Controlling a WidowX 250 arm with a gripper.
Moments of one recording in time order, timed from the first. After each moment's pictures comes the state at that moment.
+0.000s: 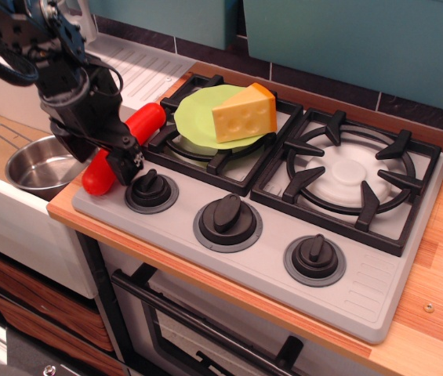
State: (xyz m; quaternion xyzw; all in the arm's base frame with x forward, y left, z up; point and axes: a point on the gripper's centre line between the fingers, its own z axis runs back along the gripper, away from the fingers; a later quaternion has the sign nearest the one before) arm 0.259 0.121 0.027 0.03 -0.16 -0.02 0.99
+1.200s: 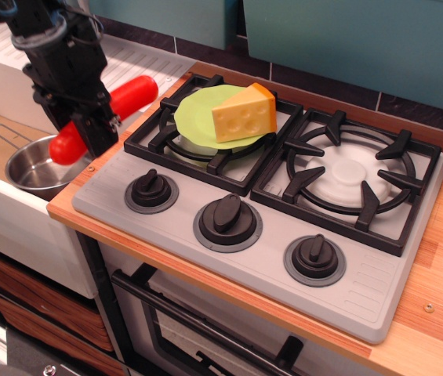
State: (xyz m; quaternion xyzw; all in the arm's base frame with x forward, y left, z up) arm 0.244 0.126 0.076 -0.02 -0.09 -0.07 0.99
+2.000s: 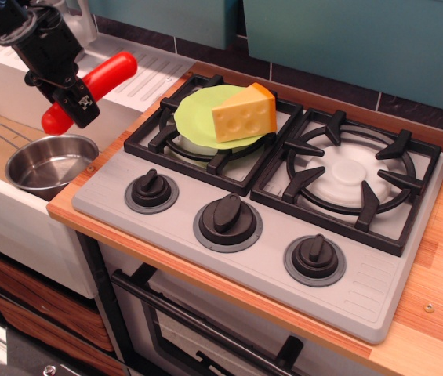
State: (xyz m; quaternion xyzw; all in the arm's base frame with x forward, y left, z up) arm 0.290 0.193 0.040 -0.05 -0.16 -0.13 0.98
